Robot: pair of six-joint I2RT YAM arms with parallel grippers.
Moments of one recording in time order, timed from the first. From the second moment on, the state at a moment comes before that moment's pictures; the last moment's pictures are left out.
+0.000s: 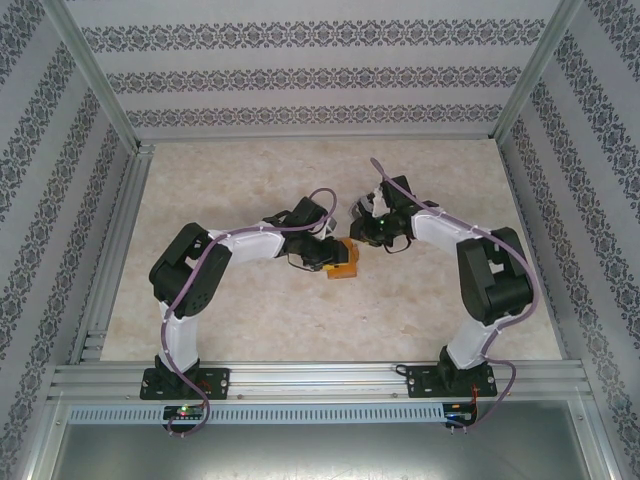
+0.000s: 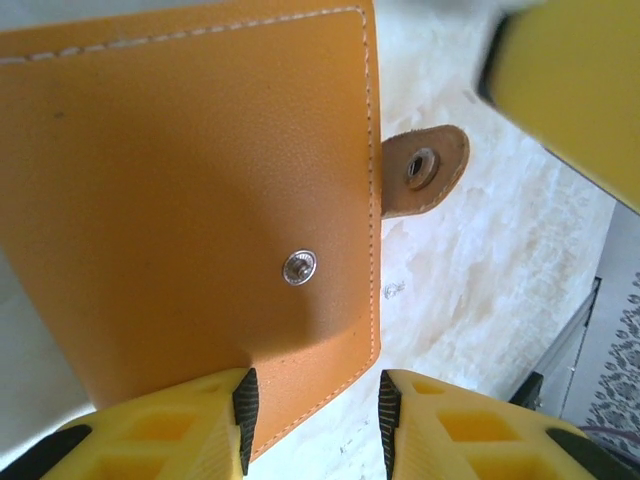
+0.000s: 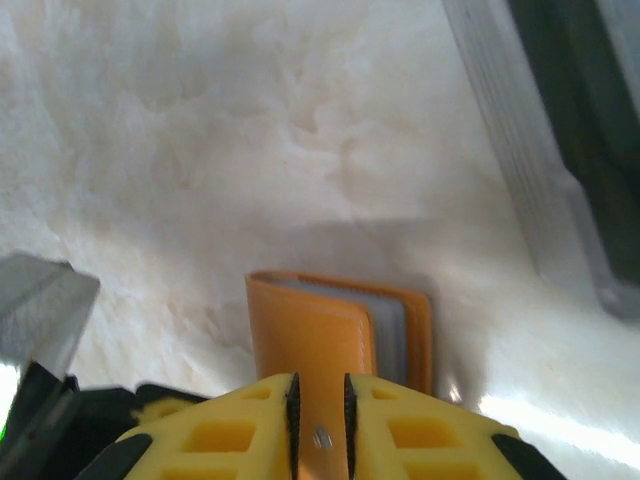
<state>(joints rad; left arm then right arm) -0.64 1.96 1.23 -0.25 0.54 -0.80 0.31 1.73 1.07 -0.41 -0.50 0.53</state>
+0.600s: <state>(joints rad) -0.57 1.82 1.19 -0.20 0.32 -0.87 0.45 1.81 1.33 -0.81 -0.26 0.46</state>
